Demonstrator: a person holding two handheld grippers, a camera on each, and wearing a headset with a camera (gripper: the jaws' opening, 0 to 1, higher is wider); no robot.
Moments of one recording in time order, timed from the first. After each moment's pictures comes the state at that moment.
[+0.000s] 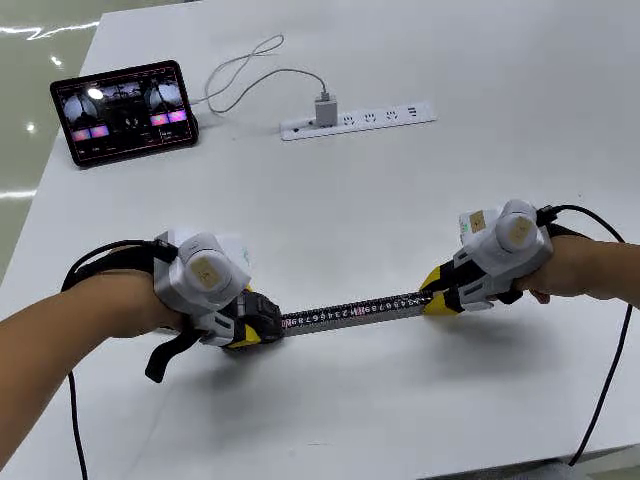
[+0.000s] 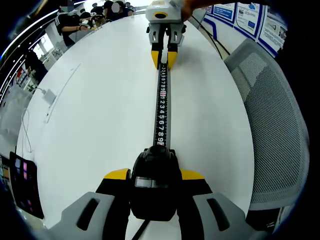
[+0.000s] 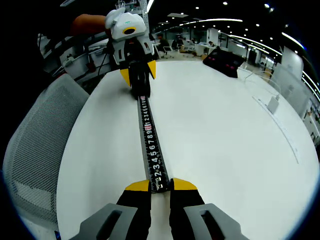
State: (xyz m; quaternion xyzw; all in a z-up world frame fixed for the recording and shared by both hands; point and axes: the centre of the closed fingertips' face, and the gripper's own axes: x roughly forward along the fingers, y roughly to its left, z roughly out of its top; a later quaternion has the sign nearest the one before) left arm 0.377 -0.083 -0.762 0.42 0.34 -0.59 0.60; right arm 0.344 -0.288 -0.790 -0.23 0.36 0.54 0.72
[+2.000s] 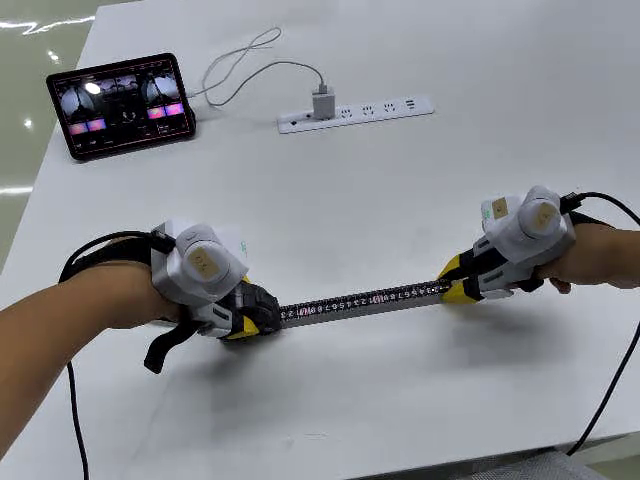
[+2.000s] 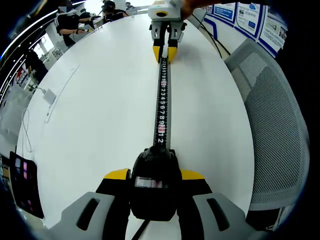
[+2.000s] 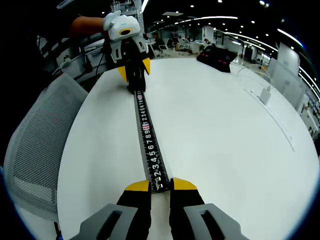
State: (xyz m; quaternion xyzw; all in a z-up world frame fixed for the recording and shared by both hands) left arm 0.378 -0.083 -0.761 0.42 0.34 -0.59 0.60; right arm 0.340 -0.316 -0.787 -0.23 0.37 0.53 0.73
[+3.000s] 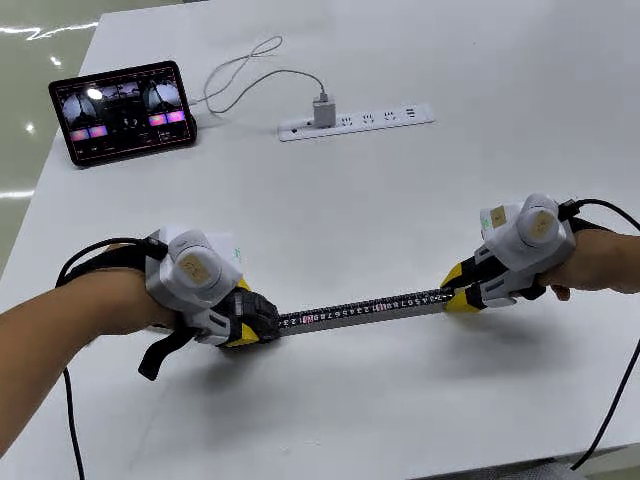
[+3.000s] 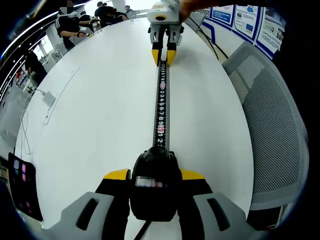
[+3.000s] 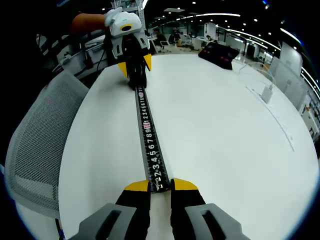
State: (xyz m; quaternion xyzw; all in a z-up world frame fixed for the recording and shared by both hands) left arm 0.376 -0.084 -0.759 0.41 0.33 -0.60 0.60; right arm 0.338 -0.318 -0.786 -0.24 0.39 0.53 0.71
